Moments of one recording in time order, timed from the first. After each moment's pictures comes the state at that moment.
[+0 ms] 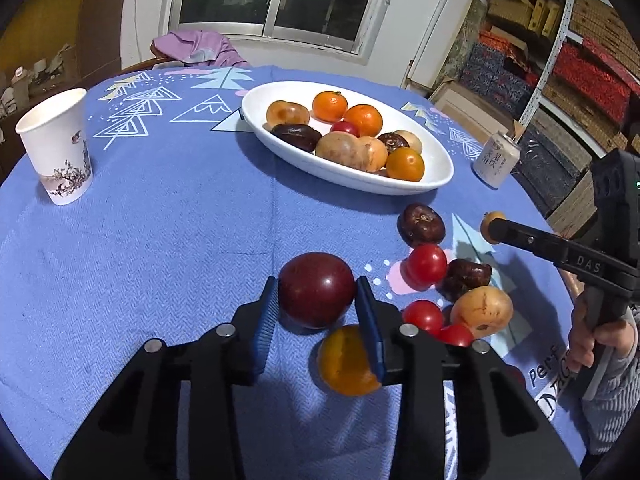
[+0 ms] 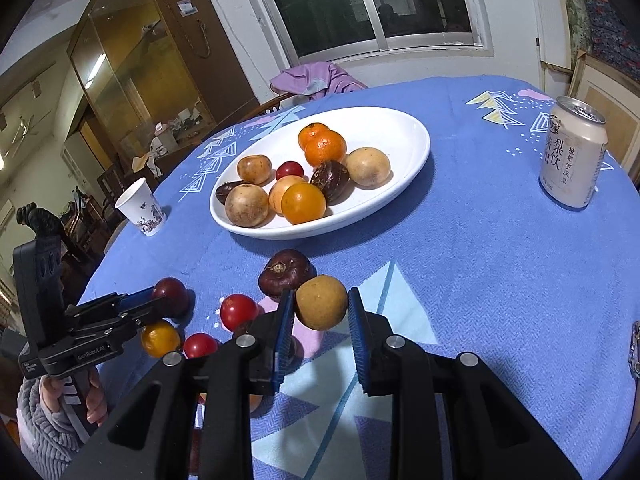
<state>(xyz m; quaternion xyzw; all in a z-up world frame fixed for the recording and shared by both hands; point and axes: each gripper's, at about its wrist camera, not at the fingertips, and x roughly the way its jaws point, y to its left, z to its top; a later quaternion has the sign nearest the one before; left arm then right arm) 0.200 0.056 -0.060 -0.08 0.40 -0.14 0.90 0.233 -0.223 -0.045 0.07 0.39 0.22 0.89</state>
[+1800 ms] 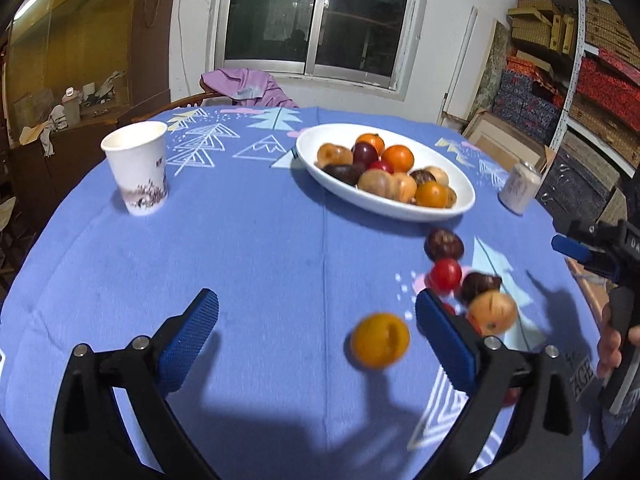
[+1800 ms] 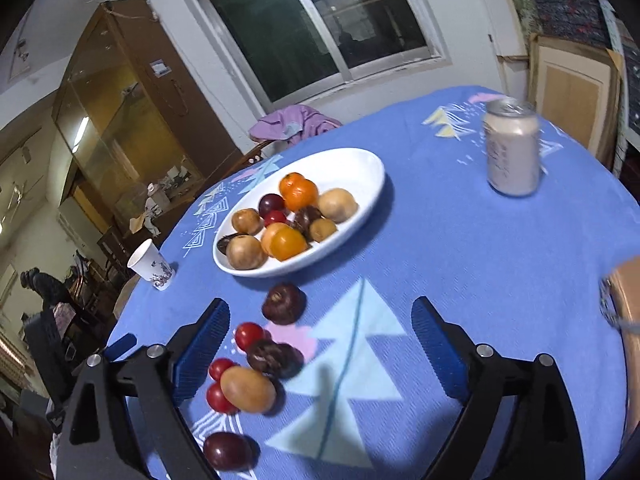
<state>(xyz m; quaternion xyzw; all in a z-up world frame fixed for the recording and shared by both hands) 0.149 0.068 -0.038 -0.05 0.34 -0.05 0.94 0.199 -0.263 -0.025 0.17 0.34 0.18 0.91</state>
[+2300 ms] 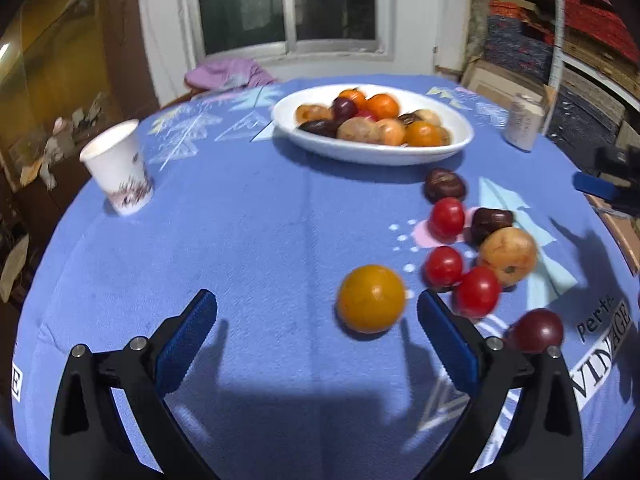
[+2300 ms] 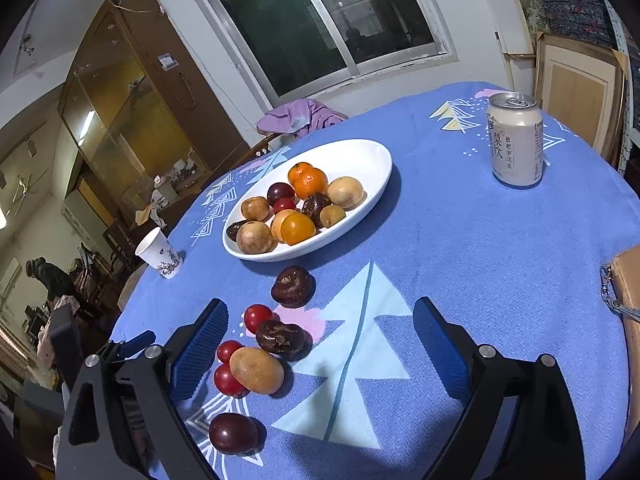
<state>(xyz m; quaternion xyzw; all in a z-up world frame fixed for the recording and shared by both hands) 0.156 0.042 -0.060 0.03 0.39 -0.03 0.92 0.189 -0.256 -0.027 0.15 0.35 0.20 0.90</state>
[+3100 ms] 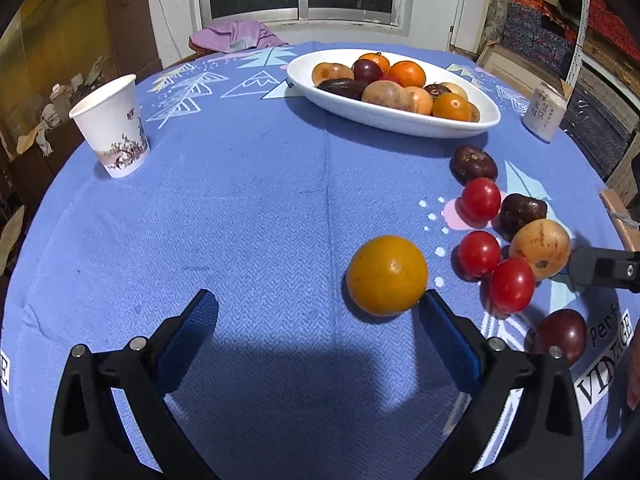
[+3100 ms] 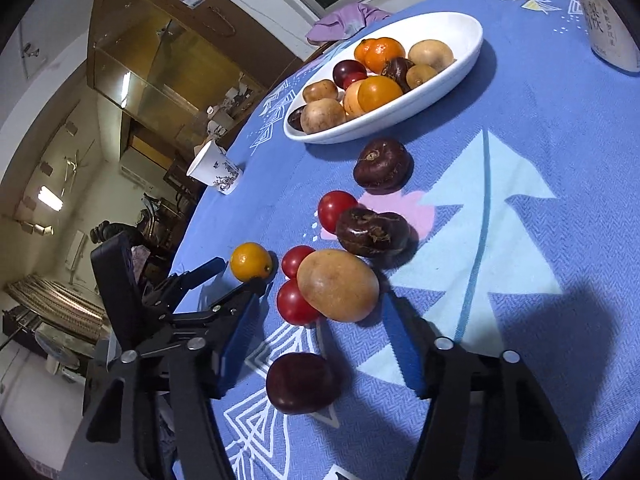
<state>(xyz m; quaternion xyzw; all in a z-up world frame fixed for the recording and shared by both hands) 0.171 0.050 -0.074 0.02 0.44 -0.03 0.90 0.192 -0.209 -0.077 0.19 0.48 0.33 0.79</state>
